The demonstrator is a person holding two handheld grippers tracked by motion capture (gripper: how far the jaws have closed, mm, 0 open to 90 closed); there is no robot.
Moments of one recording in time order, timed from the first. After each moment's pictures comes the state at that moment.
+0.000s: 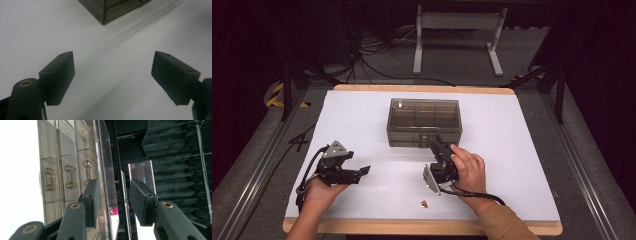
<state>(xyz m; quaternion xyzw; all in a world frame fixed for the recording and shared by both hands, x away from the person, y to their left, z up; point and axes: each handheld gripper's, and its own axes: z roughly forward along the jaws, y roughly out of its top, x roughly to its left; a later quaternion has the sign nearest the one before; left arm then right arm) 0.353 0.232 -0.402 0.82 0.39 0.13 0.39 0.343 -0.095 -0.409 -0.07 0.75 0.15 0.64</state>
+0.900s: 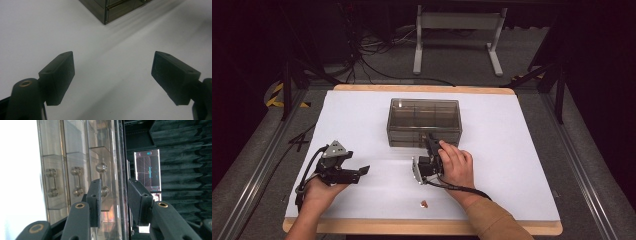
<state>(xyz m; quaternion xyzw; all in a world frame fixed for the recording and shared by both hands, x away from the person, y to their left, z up) 0.353 0.234 -0.401 0.82 0.39 0.13 0.39 0.368 -0.066 -0.425 -0.04 0.77 0.10 0.63</state>
